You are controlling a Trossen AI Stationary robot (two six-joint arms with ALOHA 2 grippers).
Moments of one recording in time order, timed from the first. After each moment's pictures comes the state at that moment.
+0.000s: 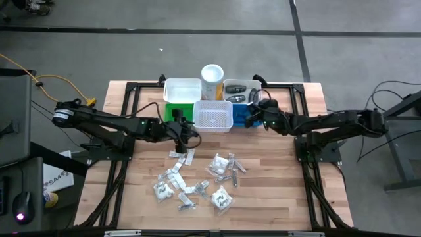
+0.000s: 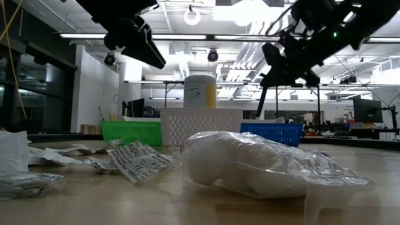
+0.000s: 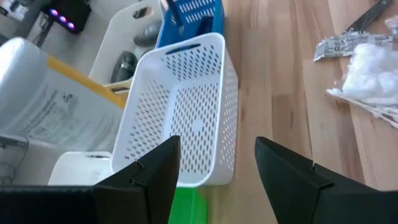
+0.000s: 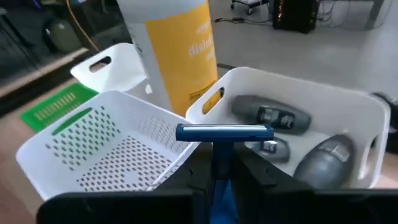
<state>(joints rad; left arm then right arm) -0.10 1.24 0.87 -0.27 -0.49 0.21 -0.19 1.15 0.47 0.27 0.61 0.49</state>
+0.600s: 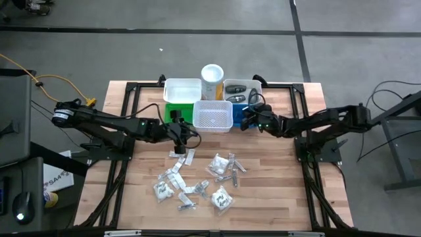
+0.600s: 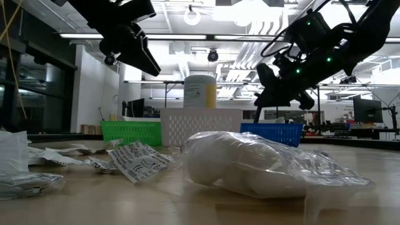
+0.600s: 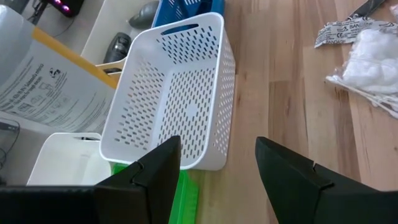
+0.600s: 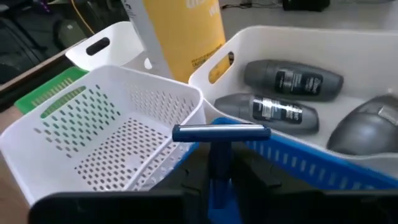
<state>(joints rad) -0.10 1.23 0.84 -0.29 -0.49 0.14 -0.22 1.38 0.39 0.55 0.54 0.56</state>
